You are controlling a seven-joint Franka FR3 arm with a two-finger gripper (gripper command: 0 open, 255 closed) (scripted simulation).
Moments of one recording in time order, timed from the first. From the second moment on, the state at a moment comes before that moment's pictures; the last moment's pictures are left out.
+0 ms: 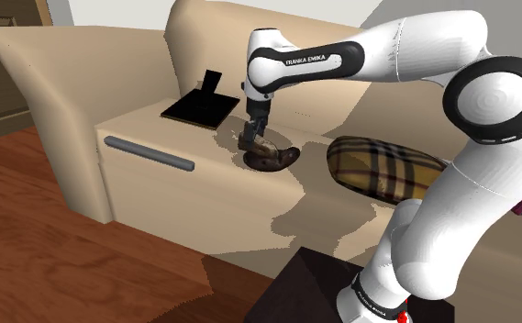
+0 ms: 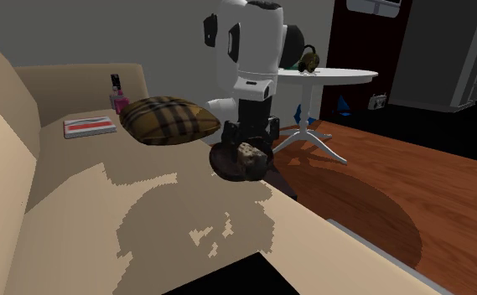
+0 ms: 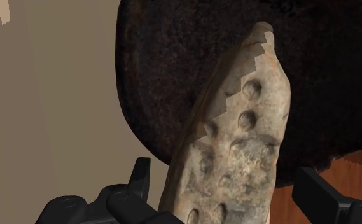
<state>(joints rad) 0.19 -0.07 -0.23 -2.00 -0.08 1.87 -0.32</state>
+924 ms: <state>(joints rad) 0.19 -0.08 -0.23 -2.00 -0.08 1.87 -0.32</state>
